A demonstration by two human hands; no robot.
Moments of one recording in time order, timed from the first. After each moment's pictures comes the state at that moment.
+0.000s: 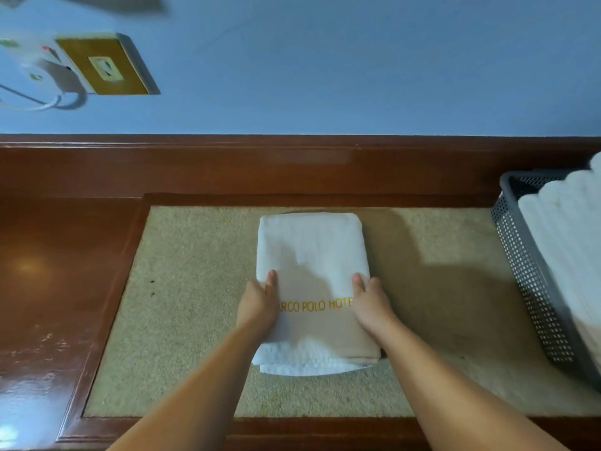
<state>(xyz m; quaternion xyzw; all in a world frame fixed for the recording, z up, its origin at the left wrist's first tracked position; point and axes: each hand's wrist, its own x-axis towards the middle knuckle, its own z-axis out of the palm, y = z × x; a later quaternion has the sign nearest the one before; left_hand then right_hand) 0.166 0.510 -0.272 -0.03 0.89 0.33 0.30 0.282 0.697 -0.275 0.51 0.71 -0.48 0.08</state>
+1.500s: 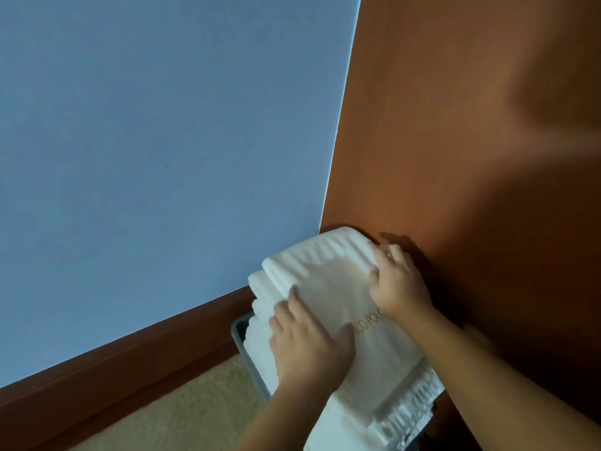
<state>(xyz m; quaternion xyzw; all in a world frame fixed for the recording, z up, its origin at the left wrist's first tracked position) 0.444 0.963 -0.002 0.44 0.80 0.38 0.16 0.574 1.137 0.003 0.51 0.82 0.01 -0.25</state>
